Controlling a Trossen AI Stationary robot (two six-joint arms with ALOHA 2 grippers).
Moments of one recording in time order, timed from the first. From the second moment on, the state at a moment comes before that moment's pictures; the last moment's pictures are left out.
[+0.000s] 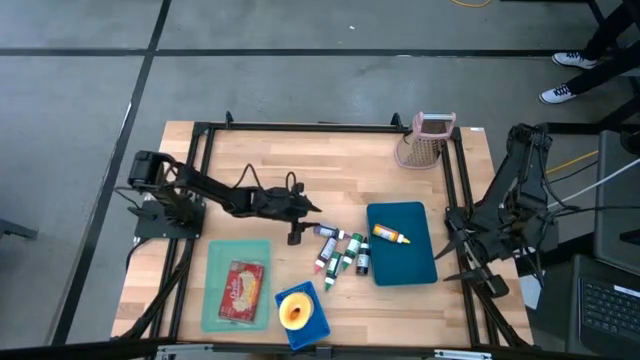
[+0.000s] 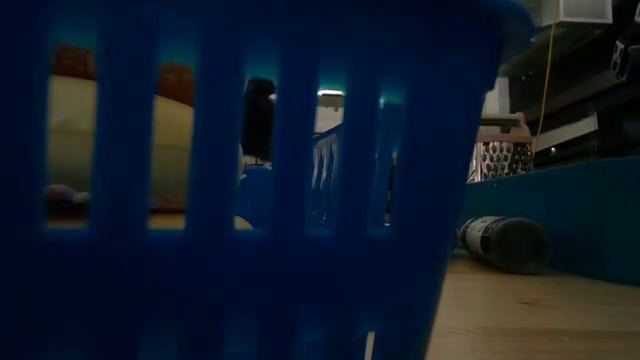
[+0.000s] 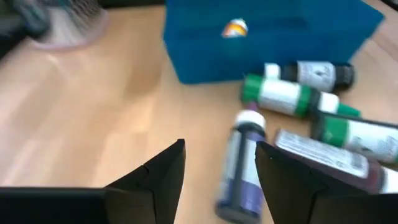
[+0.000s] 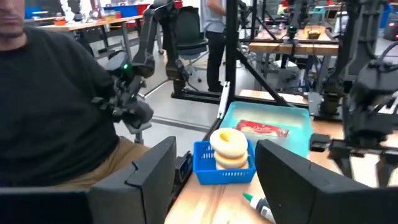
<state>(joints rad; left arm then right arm) -0.01 1.65 0.63 0.56 -0.04 0.05 1.18 0.72 0.76 -0.21 0.72 0.19</state>
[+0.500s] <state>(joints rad) 0.00 1.77 0.69 0.53 0.03 -0.01 1.18 0.72 0.76 -0.22 0.66 0.19</state>
